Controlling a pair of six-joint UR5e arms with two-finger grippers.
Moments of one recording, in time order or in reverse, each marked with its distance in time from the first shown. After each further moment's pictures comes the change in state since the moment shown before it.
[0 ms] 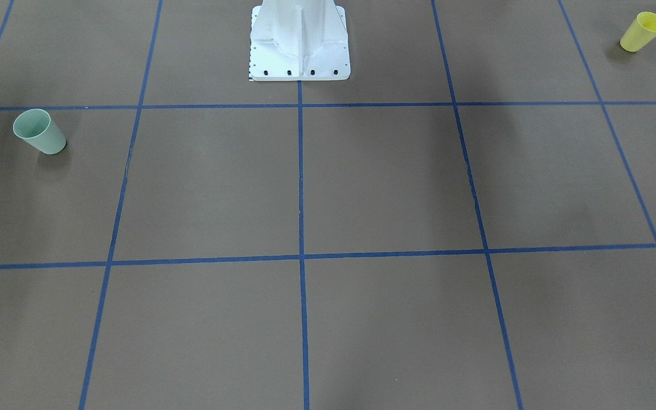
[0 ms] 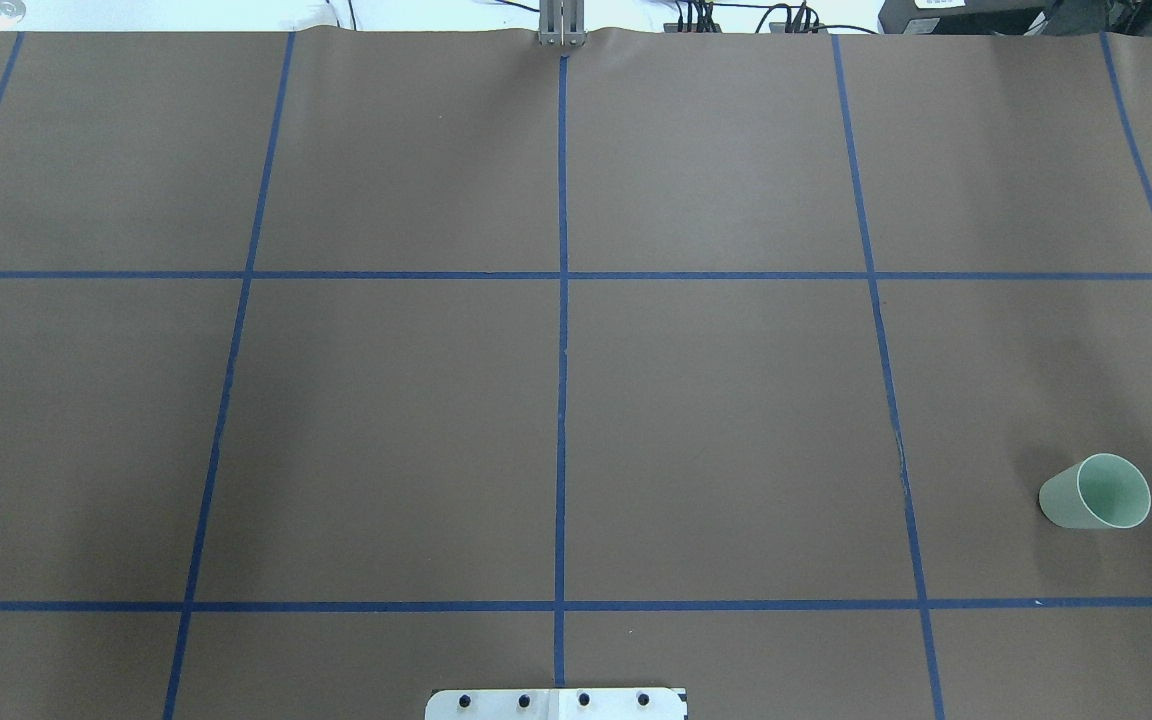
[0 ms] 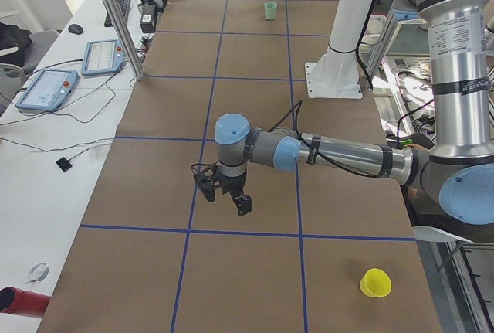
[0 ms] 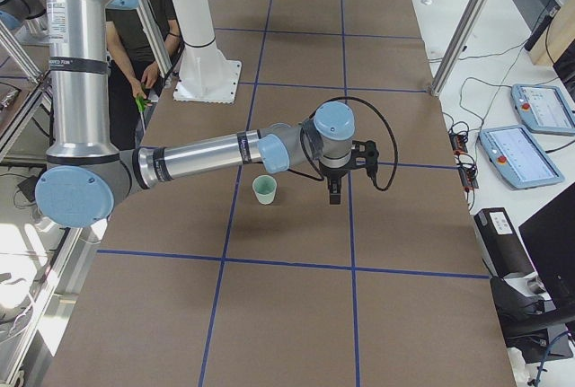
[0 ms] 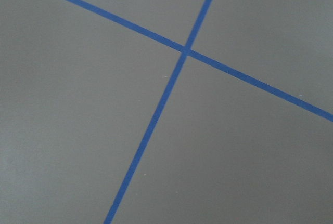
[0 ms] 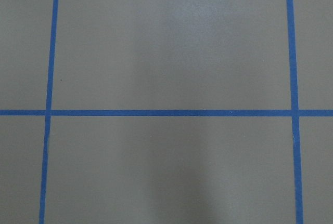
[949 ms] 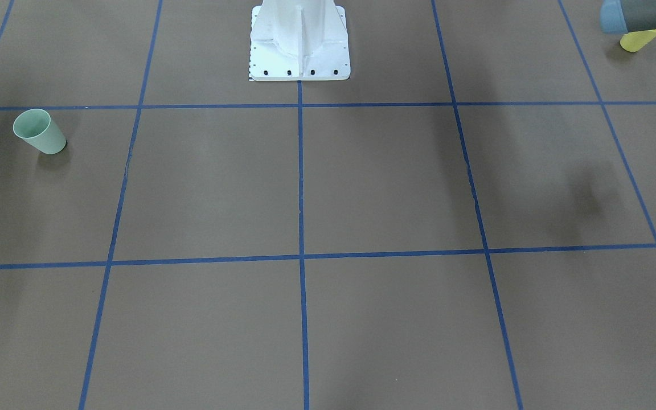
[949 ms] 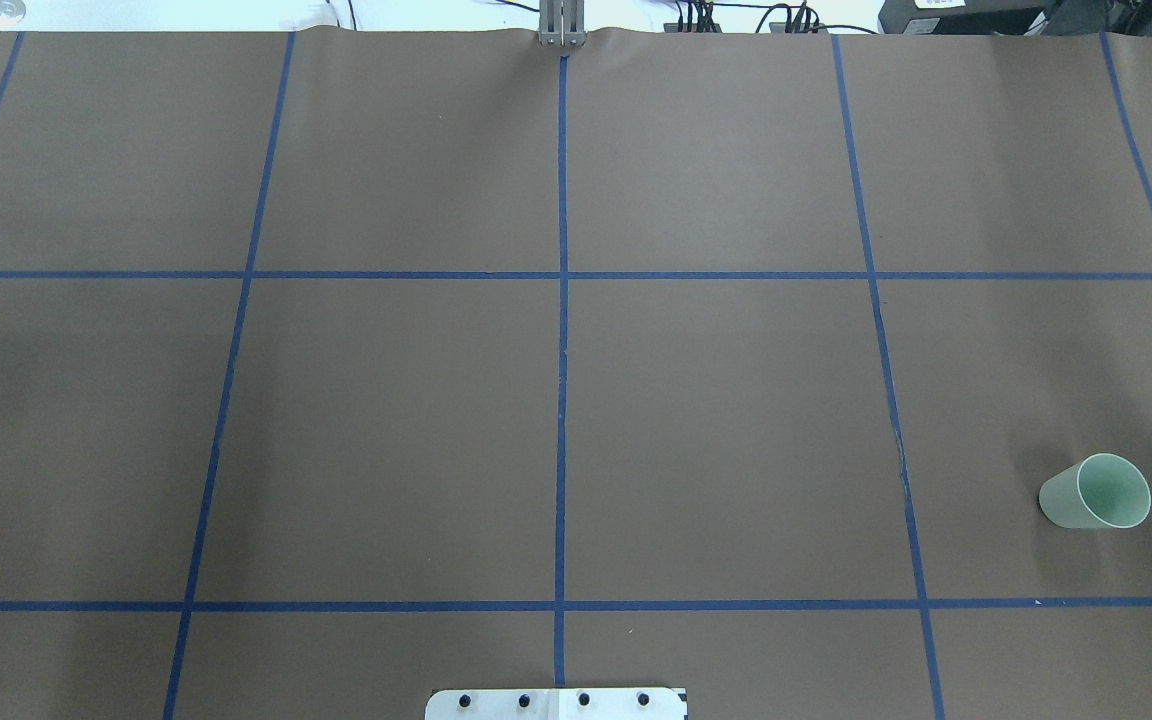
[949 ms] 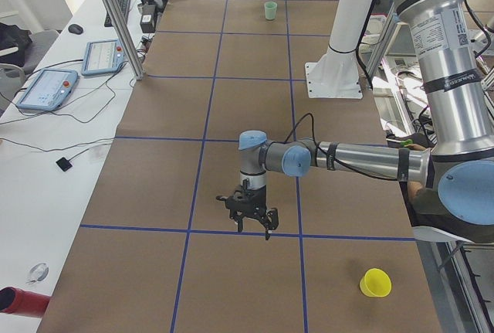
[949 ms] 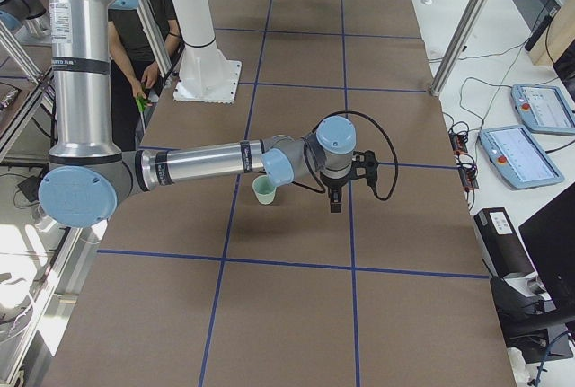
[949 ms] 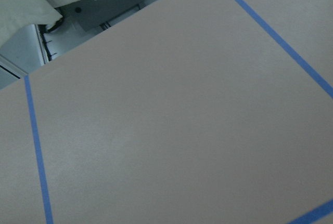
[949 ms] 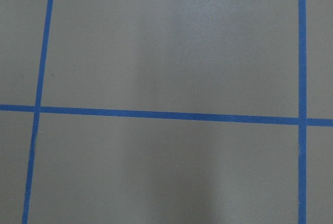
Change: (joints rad) left arm 0.354 0.159 0.001 0.018 0.480 -0.811; right arm -0.032 0.000 -0.071 0.084 0.004 -0.002
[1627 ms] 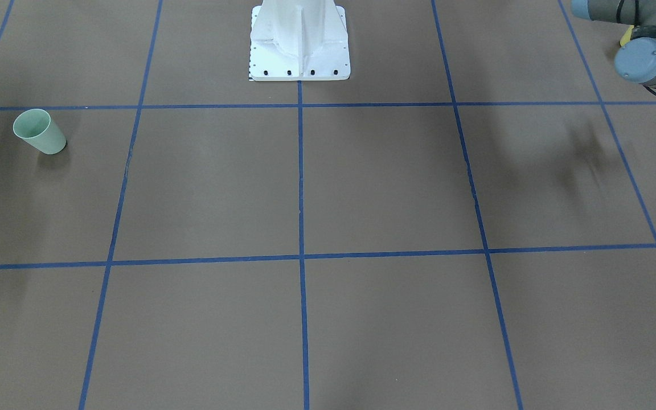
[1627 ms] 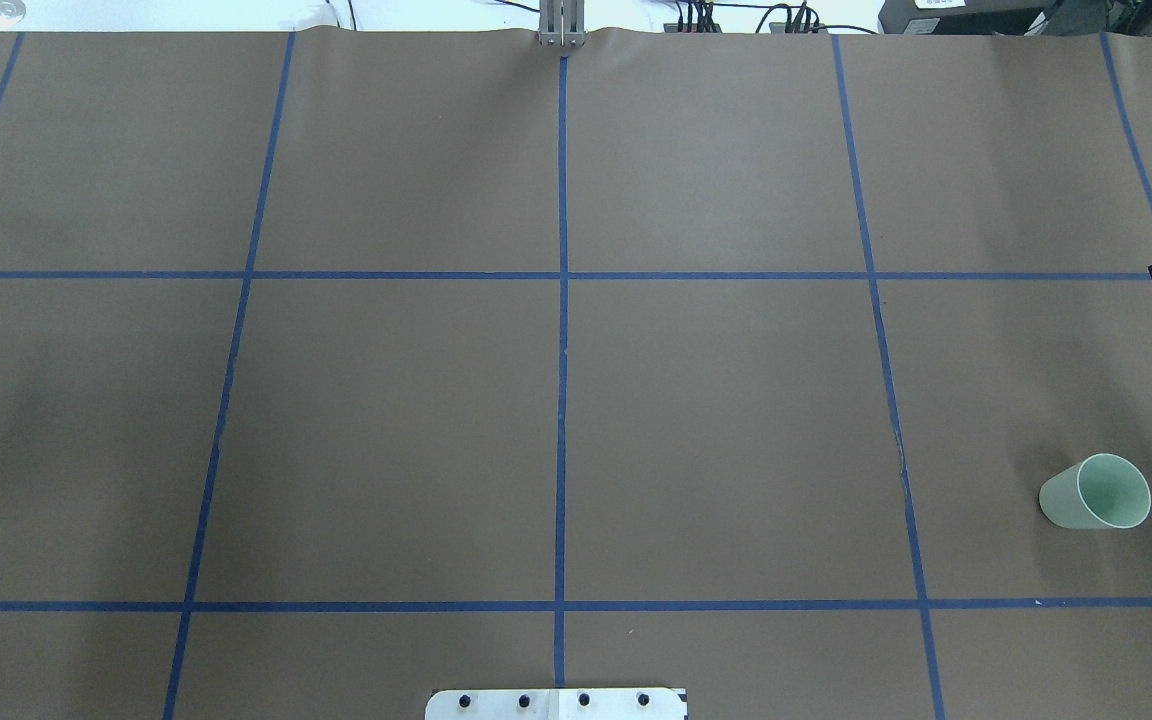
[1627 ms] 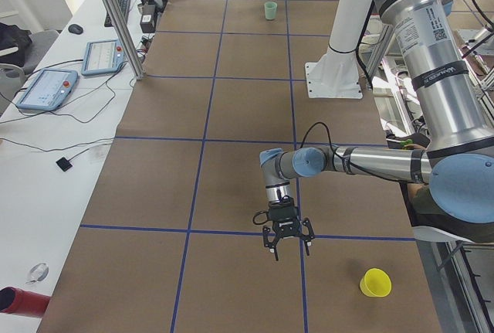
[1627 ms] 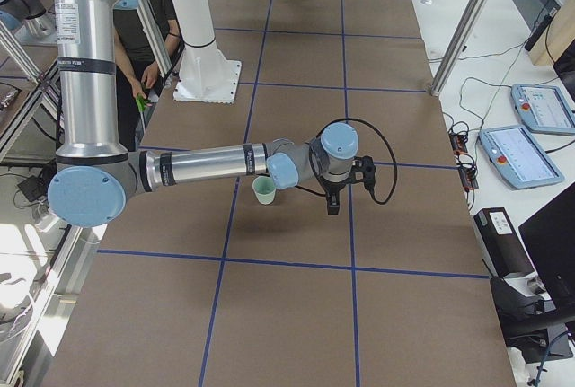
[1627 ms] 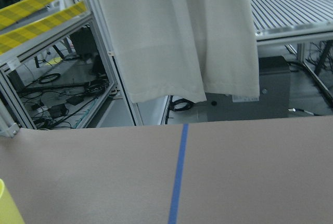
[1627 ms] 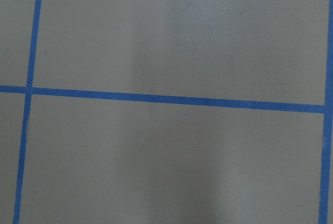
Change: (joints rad) left arm 0.347 0.062 -0.009 0.394 0.085 -0.723; right arm -0.049 0.012 -0.046 0.001 0.001 0.000
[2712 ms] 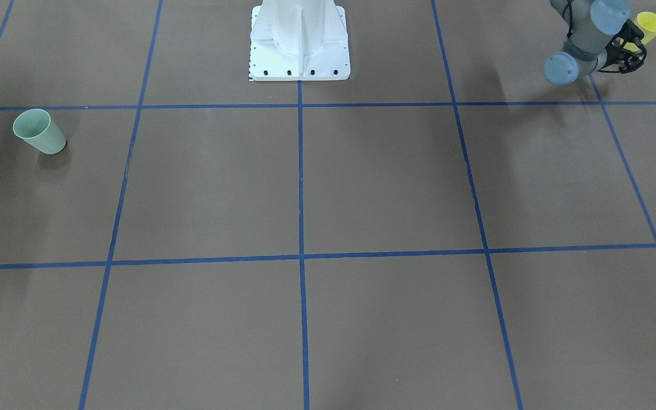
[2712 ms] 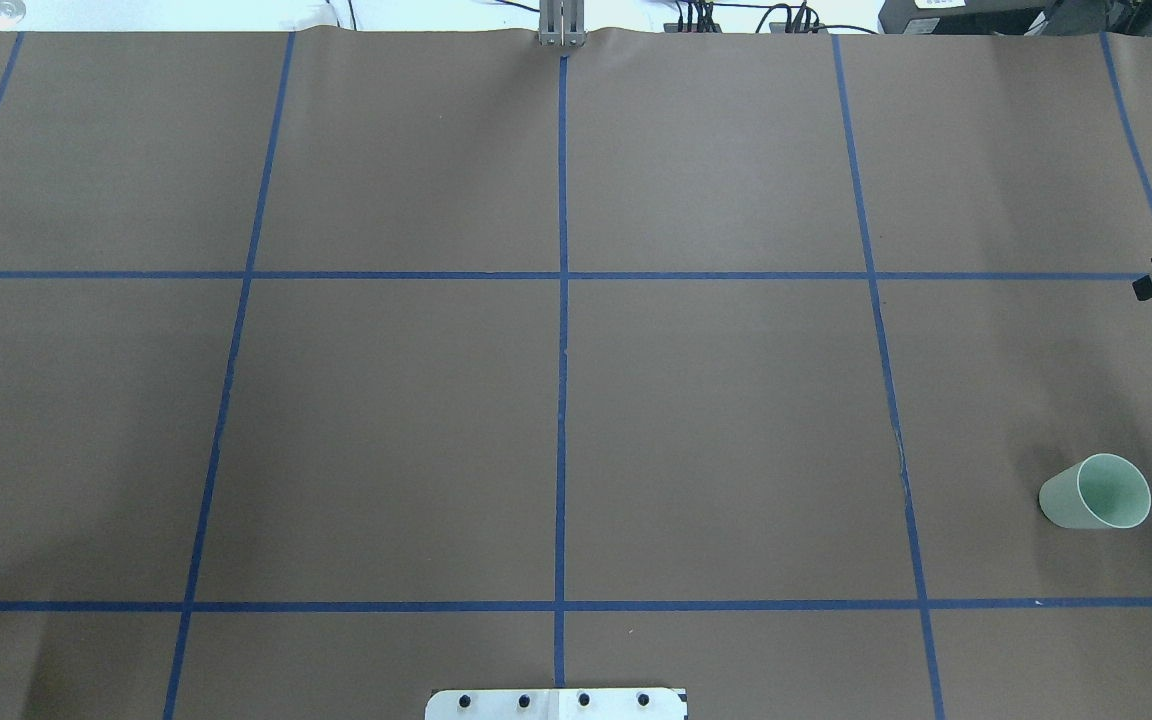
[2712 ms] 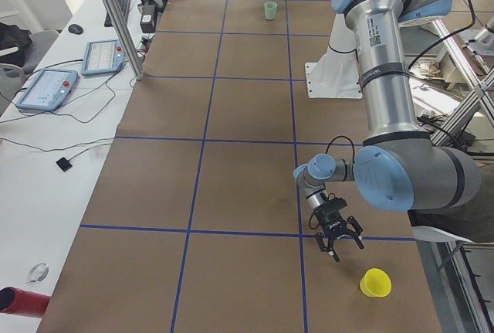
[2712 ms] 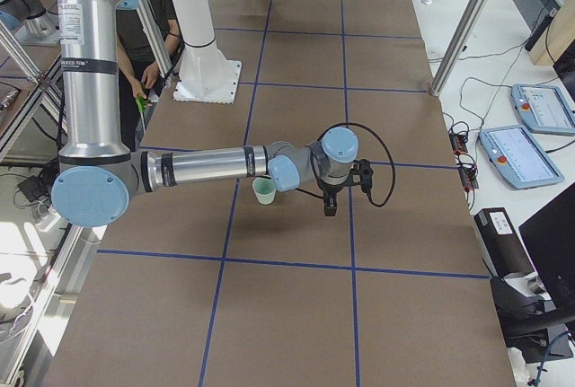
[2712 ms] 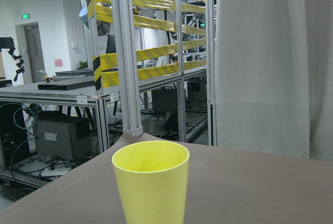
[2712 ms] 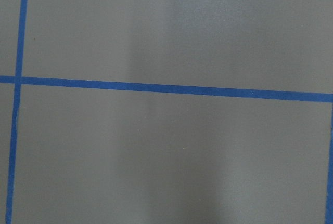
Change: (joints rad) left arm 0.476 -0.001 0.164 0.056 -0.367 -0.490; right arm -0.032 0.000 -0.018 0.001 0.007 -0.004
